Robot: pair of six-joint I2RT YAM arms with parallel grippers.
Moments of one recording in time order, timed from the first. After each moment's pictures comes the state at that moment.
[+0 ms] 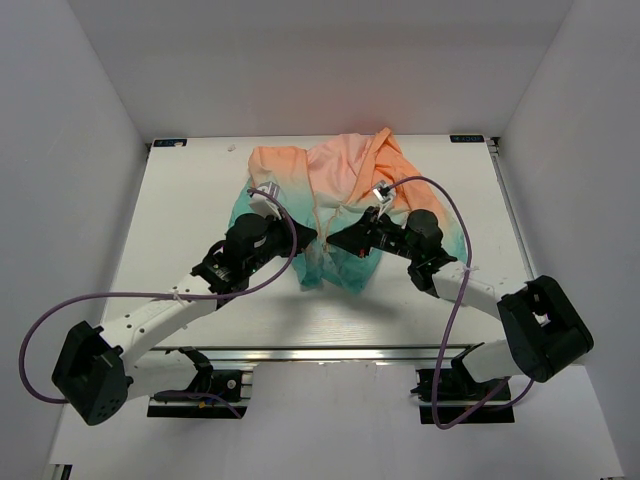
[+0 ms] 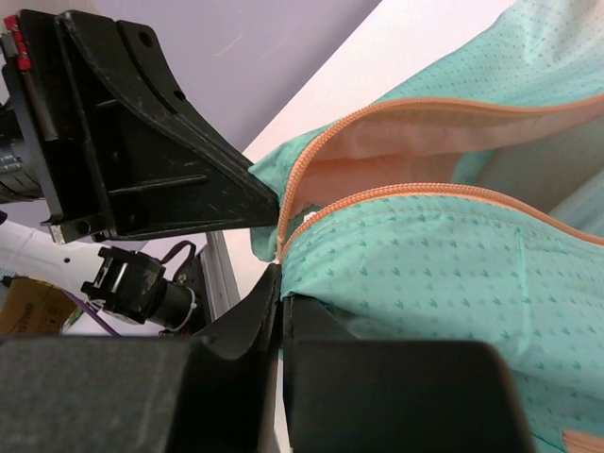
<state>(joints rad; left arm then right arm) -0.70 1.13 0.75 0.13 -0.03 -0.72 0.56 1.40 0.62 0.79 -0.65 0.68</state>
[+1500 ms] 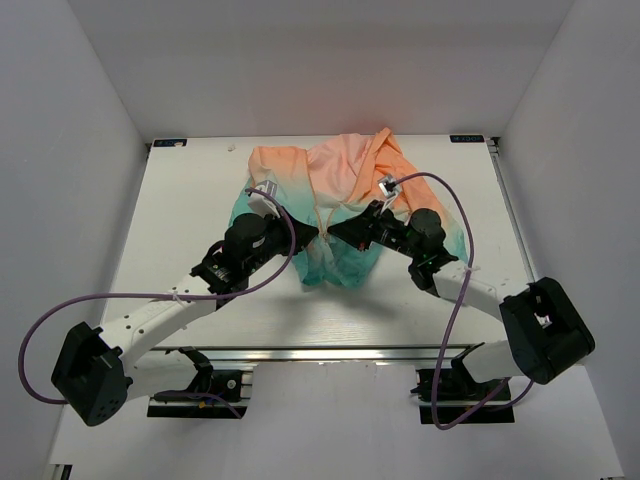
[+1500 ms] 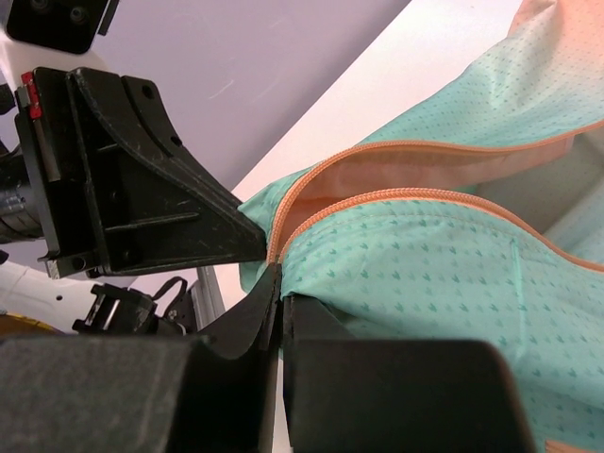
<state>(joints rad) -0.70 1.13 0.74 0.16 -0.02 -0.76 0.56 1.39 0.63 0.84 -0.57 0.69</state>
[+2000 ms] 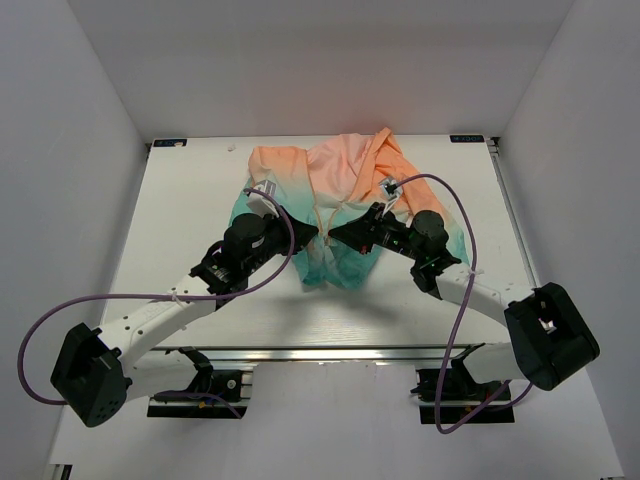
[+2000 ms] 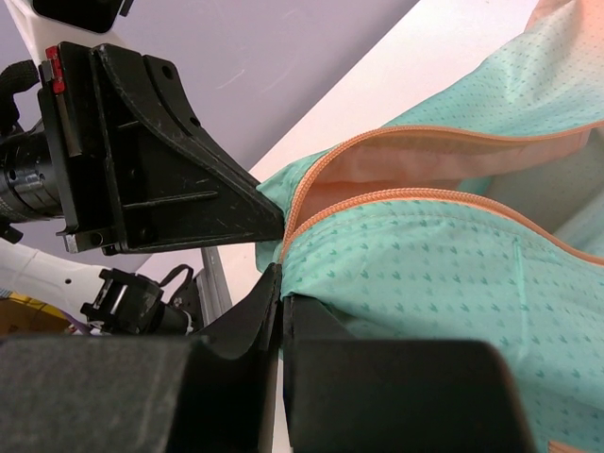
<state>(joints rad) -0.70 1.12 0.74 0.16 -0.03 -0.78 0.56 1.35 0.61 0.82 -0.60 0.68</state>
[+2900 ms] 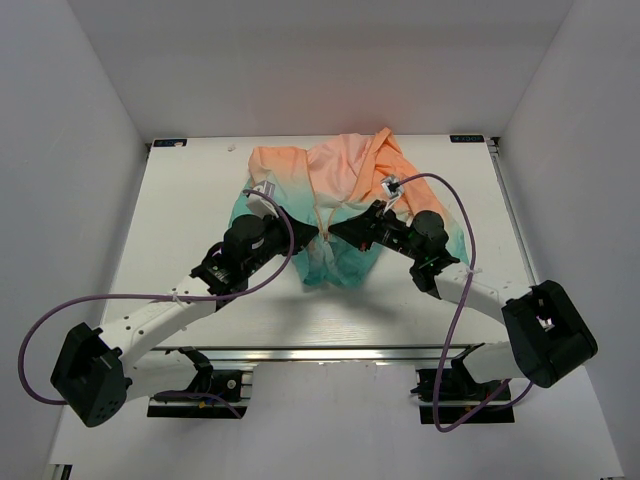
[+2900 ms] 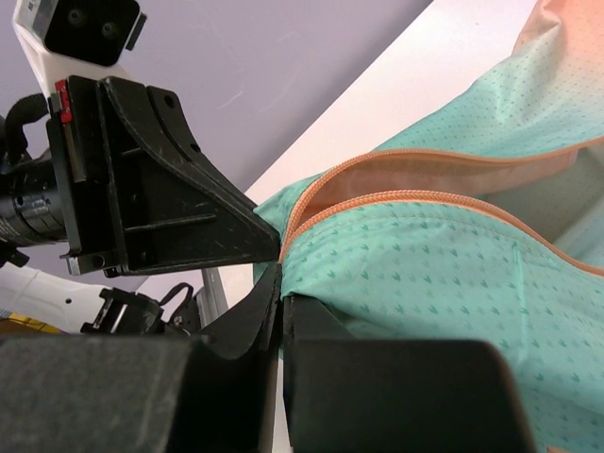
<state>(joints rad) -0.70 1.12 0.73 0.19 -0.03 -0.79 0.56 1.36 0.61 0.86 -0.57 0.70</state>
